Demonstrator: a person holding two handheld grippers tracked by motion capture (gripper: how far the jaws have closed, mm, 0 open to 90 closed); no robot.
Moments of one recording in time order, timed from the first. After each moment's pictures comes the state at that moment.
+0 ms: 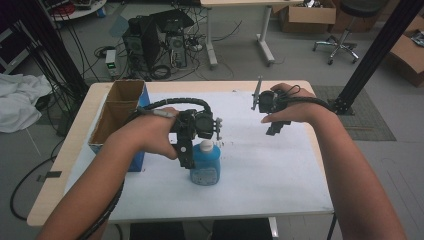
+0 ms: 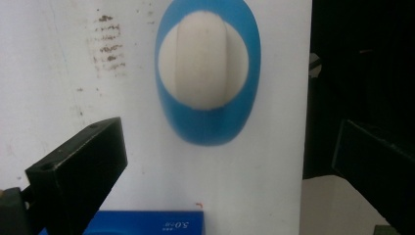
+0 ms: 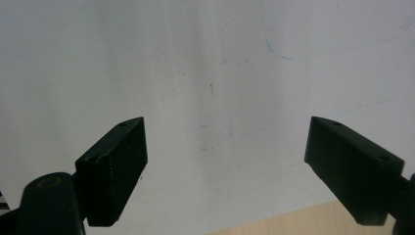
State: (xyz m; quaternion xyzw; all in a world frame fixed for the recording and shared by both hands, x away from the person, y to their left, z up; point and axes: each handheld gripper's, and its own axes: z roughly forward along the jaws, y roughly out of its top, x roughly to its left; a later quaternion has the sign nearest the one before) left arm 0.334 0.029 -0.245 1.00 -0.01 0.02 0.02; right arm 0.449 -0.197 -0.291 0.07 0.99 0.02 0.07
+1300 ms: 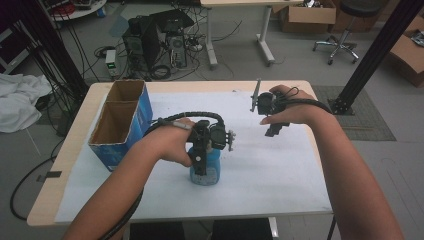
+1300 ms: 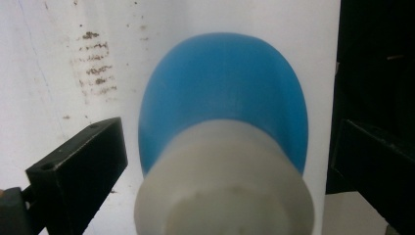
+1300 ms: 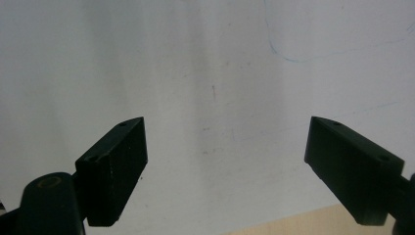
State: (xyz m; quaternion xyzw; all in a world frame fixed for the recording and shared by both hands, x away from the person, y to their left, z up) left arm 0.339 0.001 -0.290 1.00 -0.02 0.02 0.01; right arm 0.448 -0.195 -0.296 0.06 1.00 0.02 0.07
